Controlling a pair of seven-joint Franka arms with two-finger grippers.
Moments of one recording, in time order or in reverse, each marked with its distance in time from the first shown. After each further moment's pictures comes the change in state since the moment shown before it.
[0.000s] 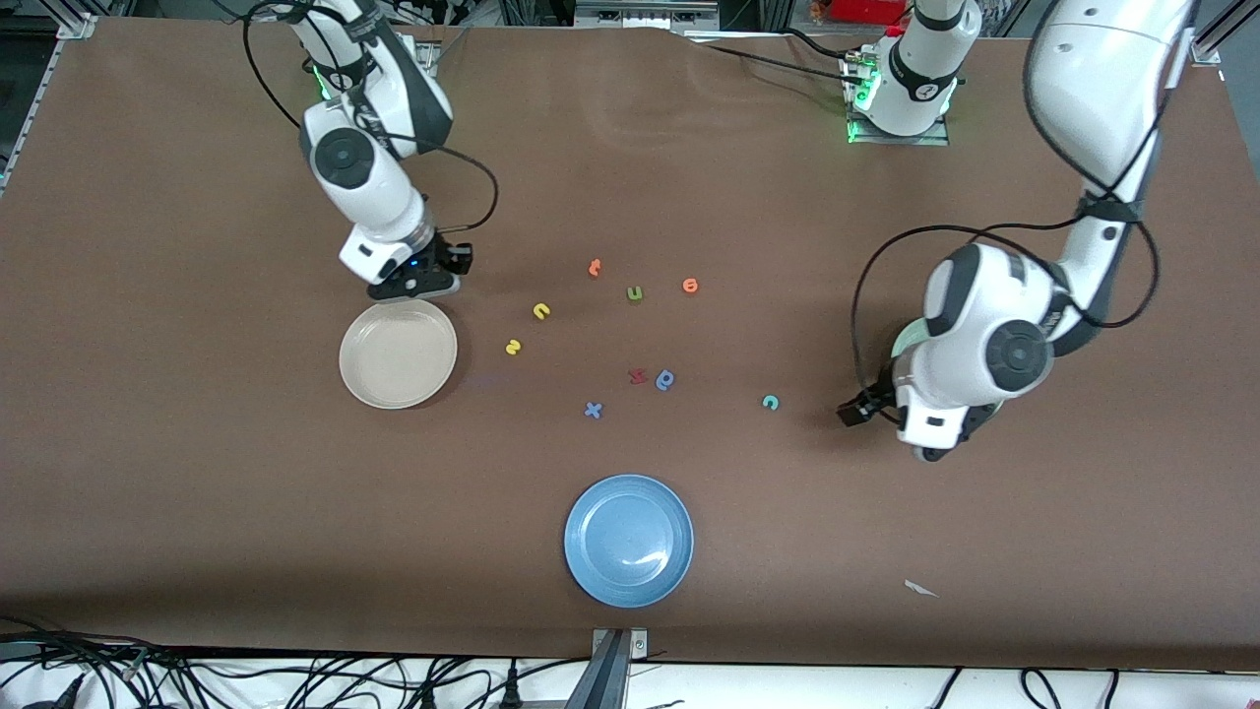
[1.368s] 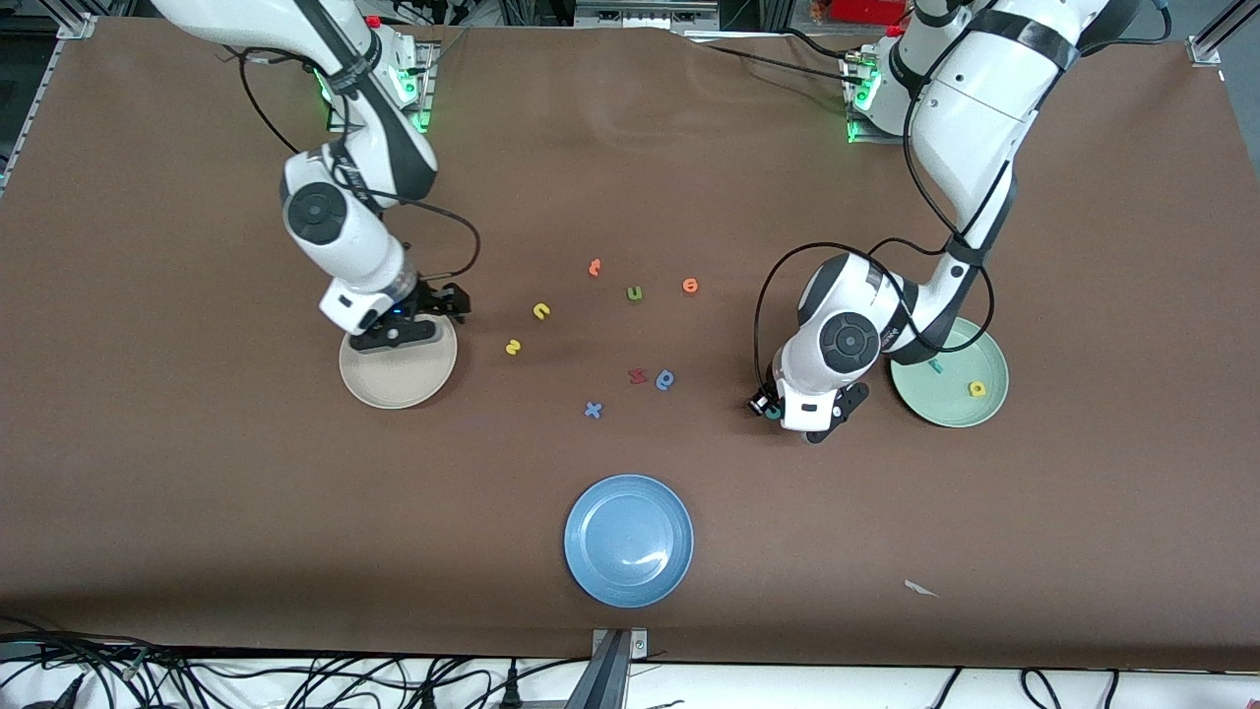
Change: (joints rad) left arm -0.167 0.159 0.006 0.000 0.053 0.191 -0.230; right arm 0.021 0.182 -0.007 0.202 -0.051 -0.002 0.070
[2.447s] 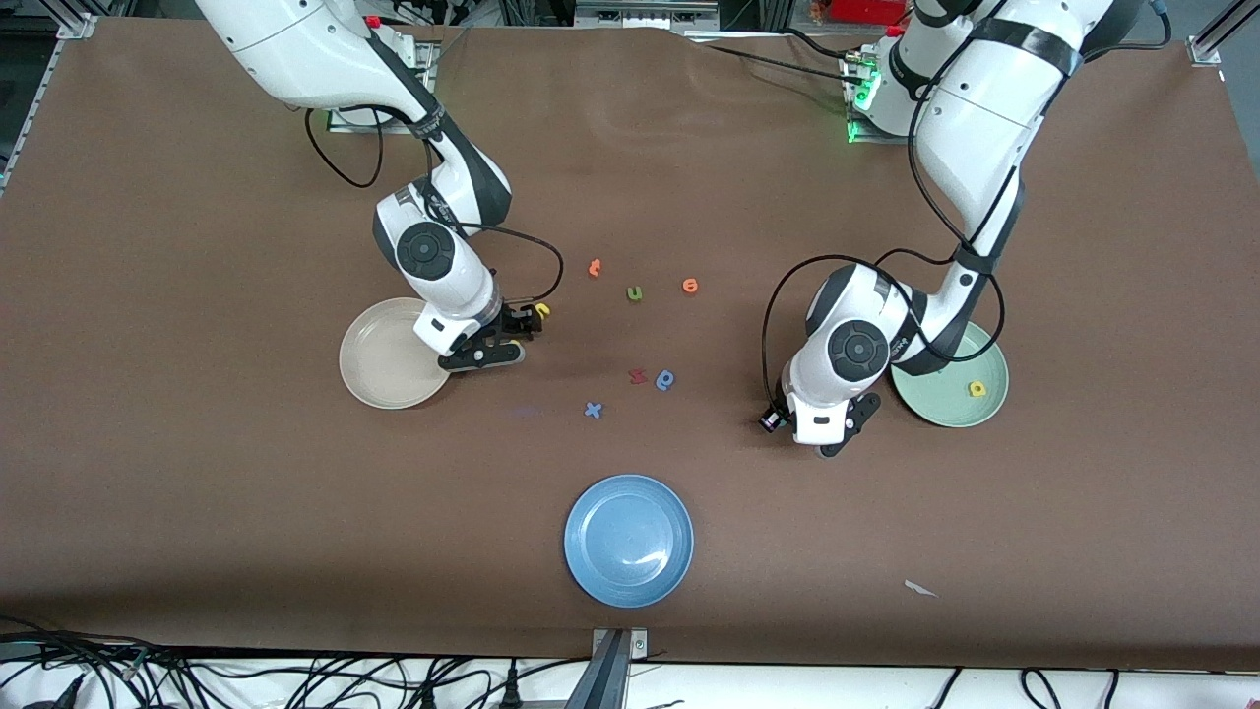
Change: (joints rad) left arm 0.004 0.028 0.025 0.053 0.041 0.013 -0.065; right arm 0.211 0.227 -0.085 0.184 -0.021 0.025 0.148
